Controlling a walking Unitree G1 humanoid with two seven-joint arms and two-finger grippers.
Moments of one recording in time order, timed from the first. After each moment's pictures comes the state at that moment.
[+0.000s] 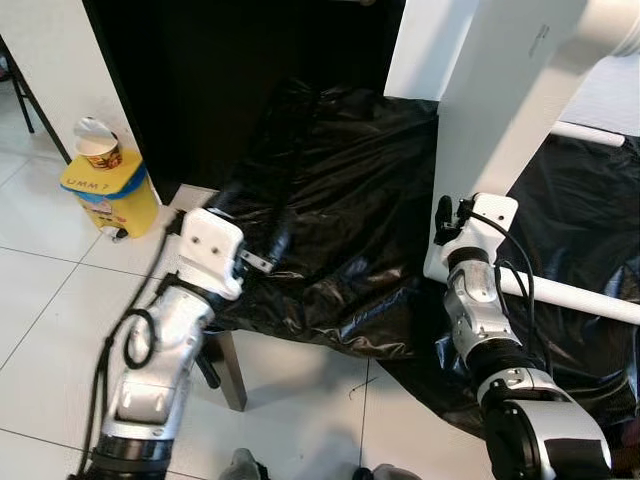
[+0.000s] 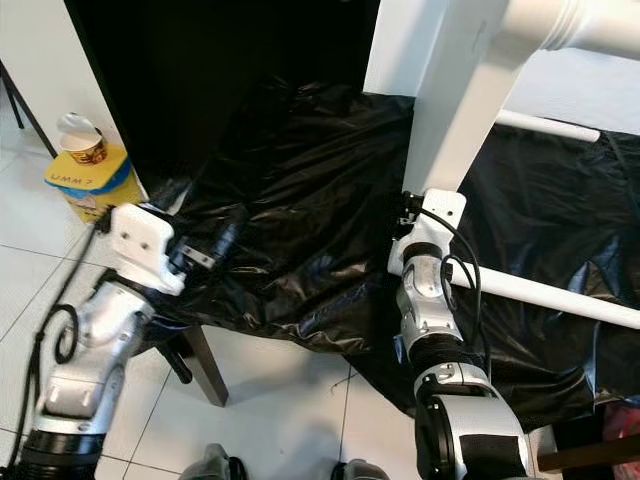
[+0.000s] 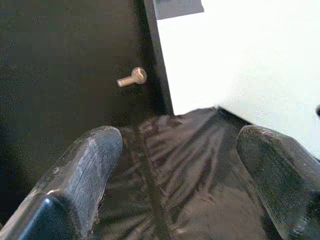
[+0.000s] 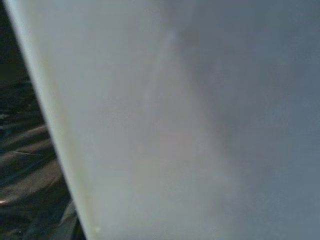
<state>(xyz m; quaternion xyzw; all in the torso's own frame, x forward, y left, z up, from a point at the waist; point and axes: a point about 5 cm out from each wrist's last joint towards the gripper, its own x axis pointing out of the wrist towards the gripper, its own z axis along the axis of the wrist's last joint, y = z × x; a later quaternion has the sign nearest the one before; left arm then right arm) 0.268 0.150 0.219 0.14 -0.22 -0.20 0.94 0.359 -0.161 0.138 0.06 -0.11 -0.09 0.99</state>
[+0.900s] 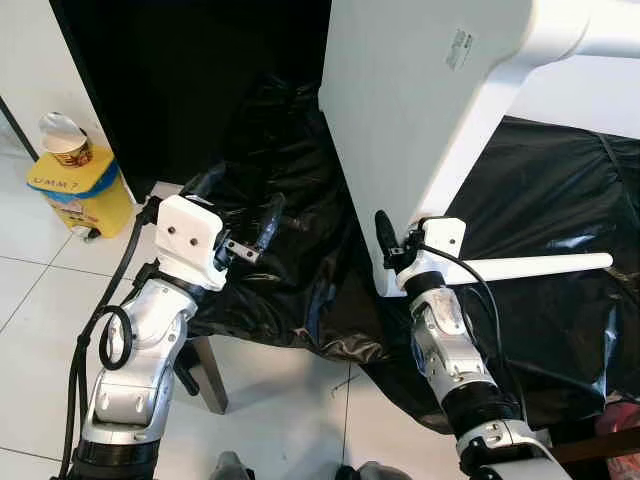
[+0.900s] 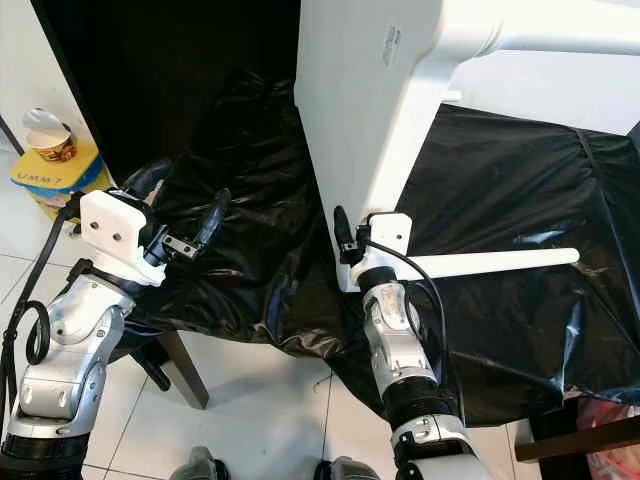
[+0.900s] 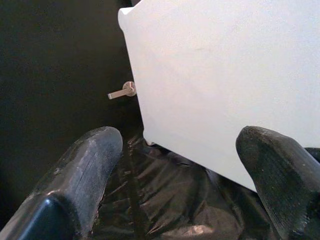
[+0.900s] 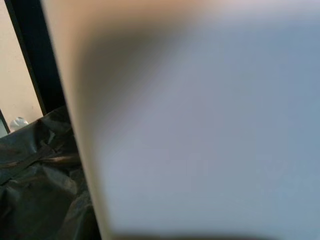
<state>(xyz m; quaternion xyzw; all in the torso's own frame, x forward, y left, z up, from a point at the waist) 0.260 0.151 0.231 0.14 -0.23 -0.21 0.94 0.323 -0.102 0.136 0.08 -0.15 0.09 0.98</state>
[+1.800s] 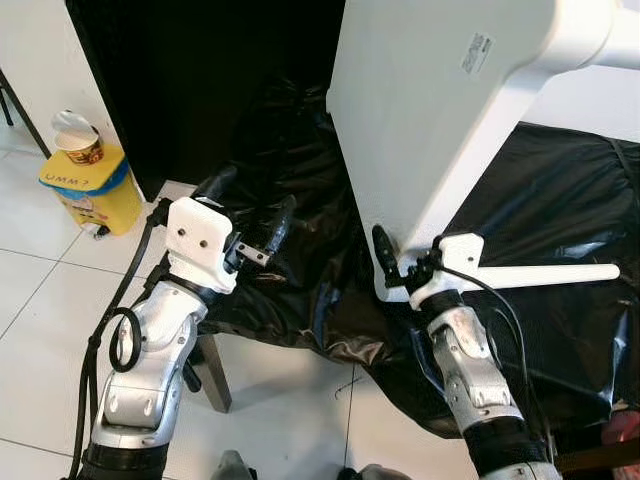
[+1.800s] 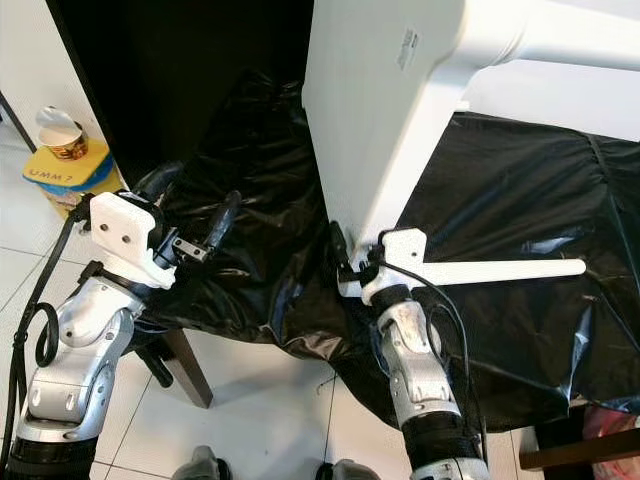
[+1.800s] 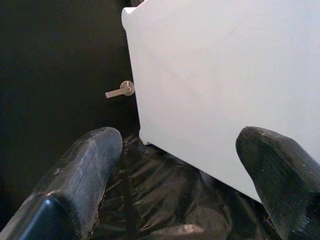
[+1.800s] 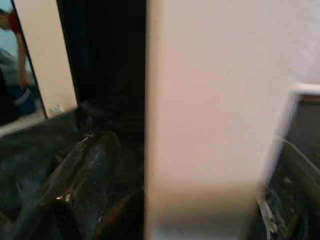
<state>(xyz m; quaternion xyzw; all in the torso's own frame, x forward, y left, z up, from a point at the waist) 0.257 0.140 0.228 0.13 -0.23 -0.22 0.94 0.285 -0.133 0.132 0.04 -0.15 0.13 0.98</state>
